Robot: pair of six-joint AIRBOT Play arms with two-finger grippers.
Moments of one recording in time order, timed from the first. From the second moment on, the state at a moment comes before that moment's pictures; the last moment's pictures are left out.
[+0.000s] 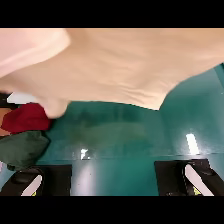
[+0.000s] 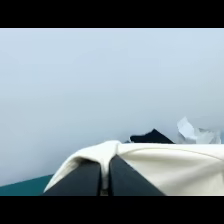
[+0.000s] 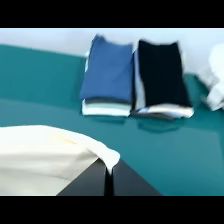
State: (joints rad) left arm -0.09 -0.70 2.00 1.22 -1.06 -1.50; right arm -0.29 -0.84 2.00 -1.27 1.49 1.41
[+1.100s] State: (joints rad) left arm -0.09 -1.53 1.48 1.24 -0.97 -1.46; right arm -0.16 -1.60 1.71 -1.32 1.38 1.45
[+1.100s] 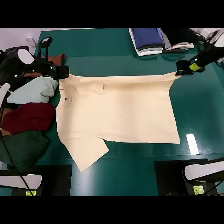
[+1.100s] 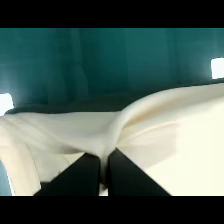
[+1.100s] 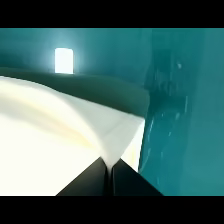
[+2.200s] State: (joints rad) left arm -0.09 -1.41 1.25 1.42 -1.24 -1.50; right arm -0.17 -1.40 1.27 -1.31 1.35 1.41
